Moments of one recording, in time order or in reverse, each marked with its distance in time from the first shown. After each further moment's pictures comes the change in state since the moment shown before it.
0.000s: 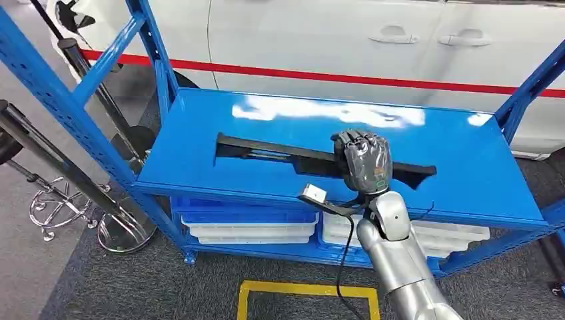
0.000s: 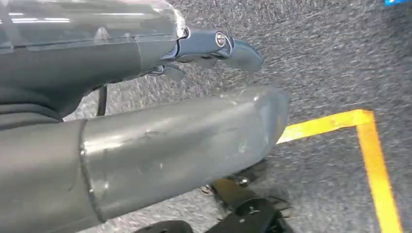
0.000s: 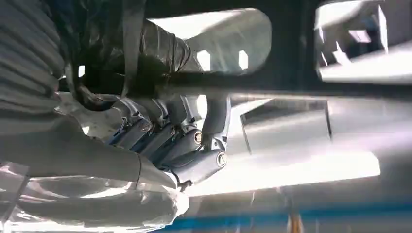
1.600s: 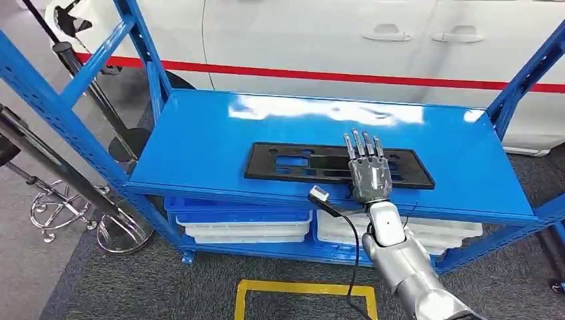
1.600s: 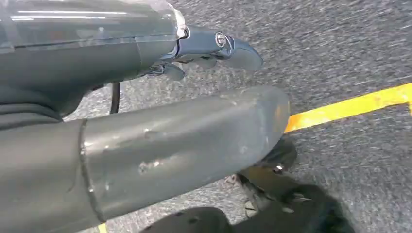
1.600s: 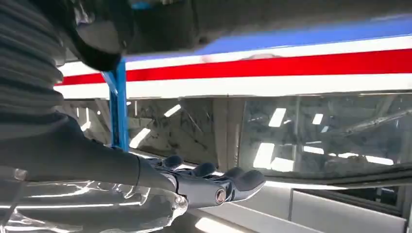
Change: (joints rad) left arm 0.005 0.000 0.057 0.003 -0.092 -0.029 0.112; right arm -0.083 -0.063 0.047 0.462 0.301 0.001 0.389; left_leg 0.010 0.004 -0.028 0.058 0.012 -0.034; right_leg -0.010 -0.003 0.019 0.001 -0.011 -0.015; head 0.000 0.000
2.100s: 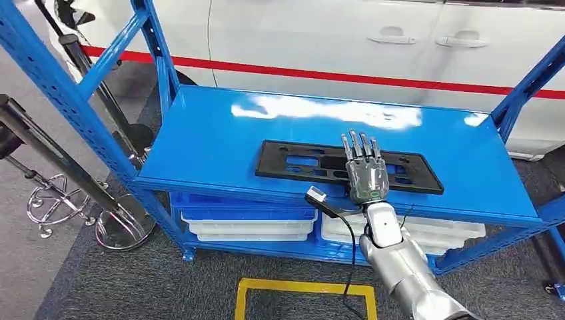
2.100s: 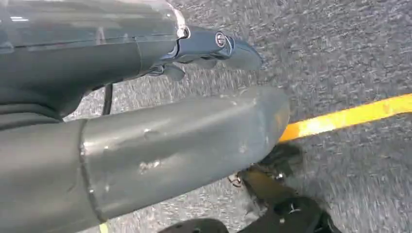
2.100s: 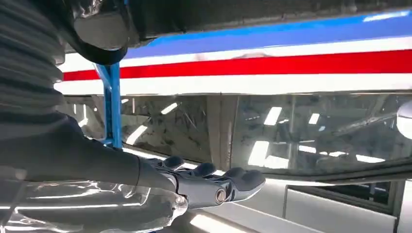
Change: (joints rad) left arm -0.001 -0.001 0.000 0.000 -0.001 0.000 0.009; right arm 0.000 0.000 0.000 0.000 0.002 0.000 0.011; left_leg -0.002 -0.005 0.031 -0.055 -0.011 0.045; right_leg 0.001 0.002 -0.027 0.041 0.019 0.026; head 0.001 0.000
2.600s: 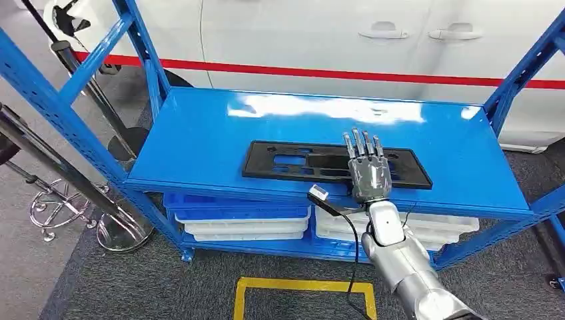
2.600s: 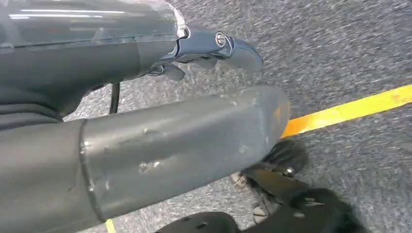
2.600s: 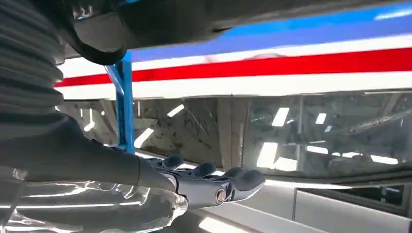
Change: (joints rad) left arm 0.005 0.001 0.000 0.000 -0.026 0.015 0.014; right arm -0.003 0.003 0.005 -0.001 0.002 0.000 0.005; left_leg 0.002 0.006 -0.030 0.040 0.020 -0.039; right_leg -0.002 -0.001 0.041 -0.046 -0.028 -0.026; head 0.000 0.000
